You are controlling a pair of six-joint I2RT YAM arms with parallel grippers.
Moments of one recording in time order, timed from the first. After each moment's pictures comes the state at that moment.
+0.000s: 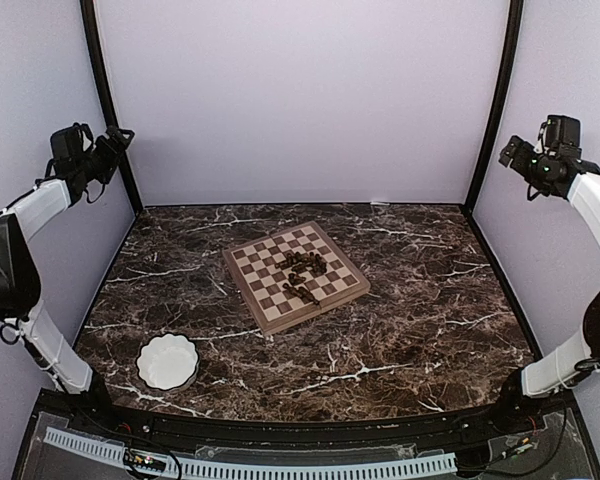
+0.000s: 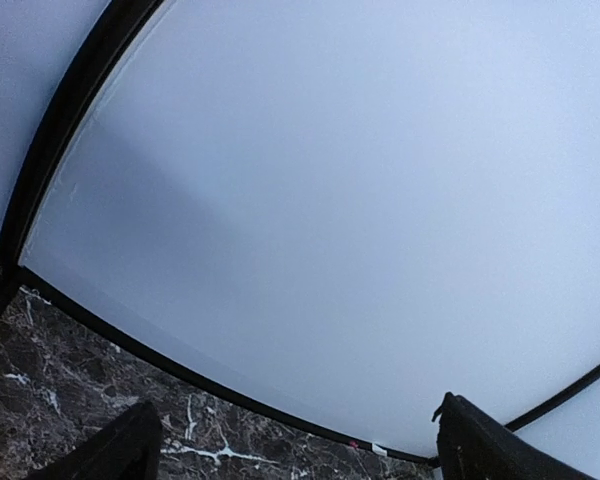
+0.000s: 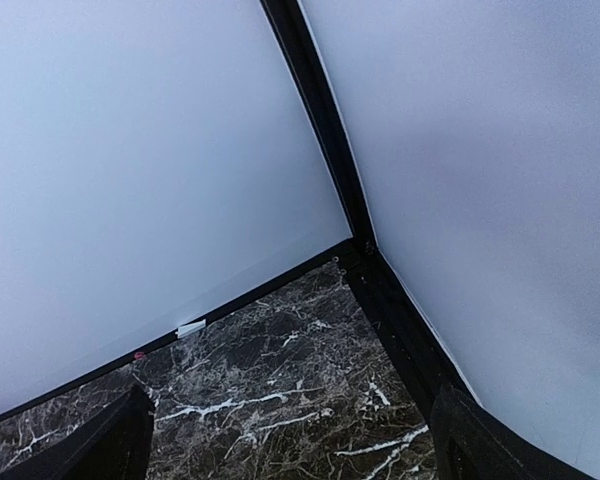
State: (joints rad) left arm 0.18 1.57 1.35 0.14 0.34 -0.77; right arm -0.18 1.39 1.46 -0.47 -0.01 0.37
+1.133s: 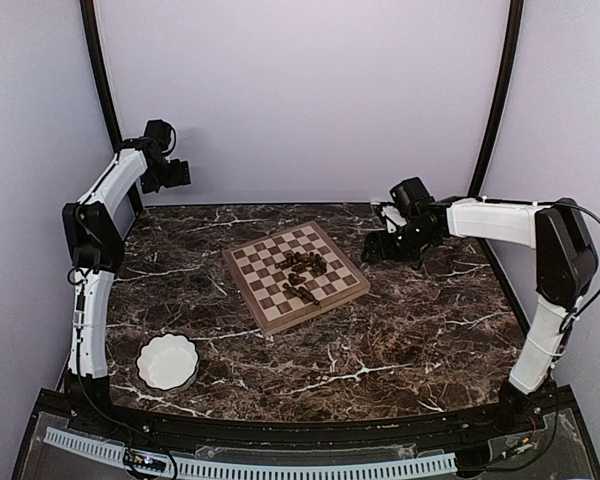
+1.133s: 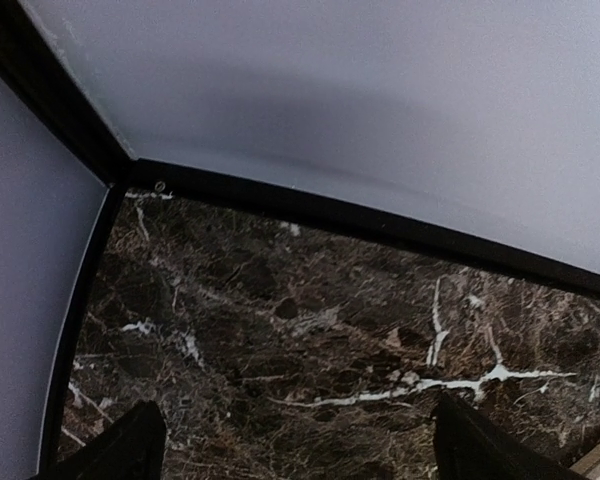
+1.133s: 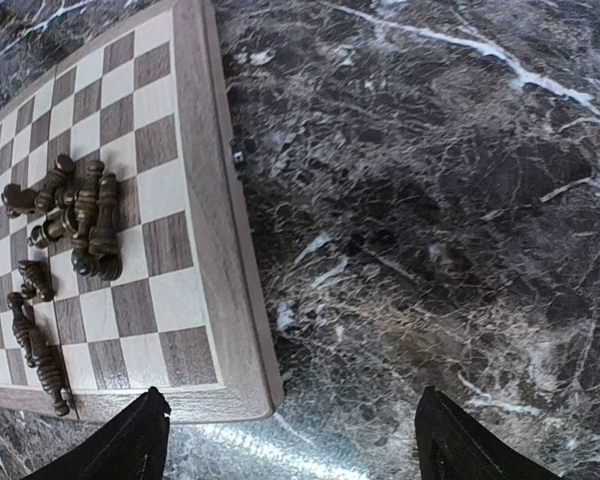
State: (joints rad) left arm -0.06 2.47 2.61 -0.95 -0.17 -0.28; right arm 0.47 1.80 1.31 -0.48 -0.11 0.26
